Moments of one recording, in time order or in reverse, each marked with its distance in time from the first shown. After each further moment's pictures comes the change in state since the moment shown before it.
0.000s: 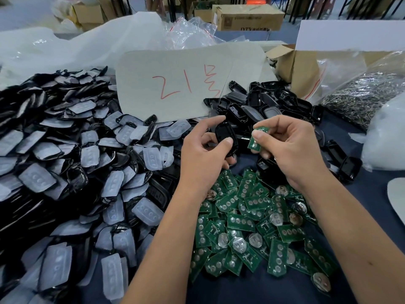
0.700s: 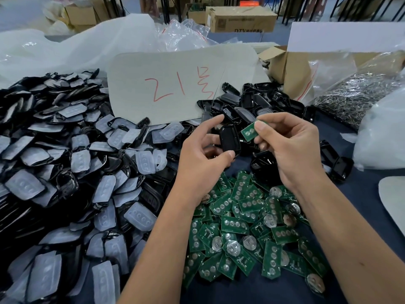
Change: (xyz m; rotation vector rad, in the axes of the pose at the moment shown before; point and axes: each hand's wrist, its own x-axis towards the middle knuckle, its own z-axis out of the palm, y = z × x) left_hand -0.002 0.000 0.001 0.084 -0.118 0.054; right_hand -0.001 -0.005 0.001 0.225 0.164 0.003
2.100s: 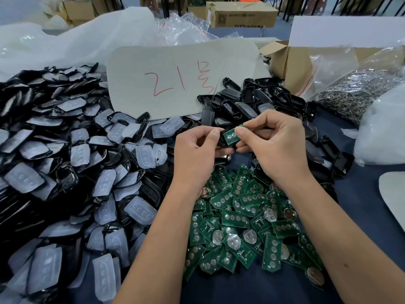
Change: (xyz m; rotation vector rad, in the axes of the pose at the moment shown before) left_hand 0.004 -0.003 0.002 -0.094 0.171 -0.080; right_hand -0.008 0.009 0.014 -0.292 -0.083 -0.119
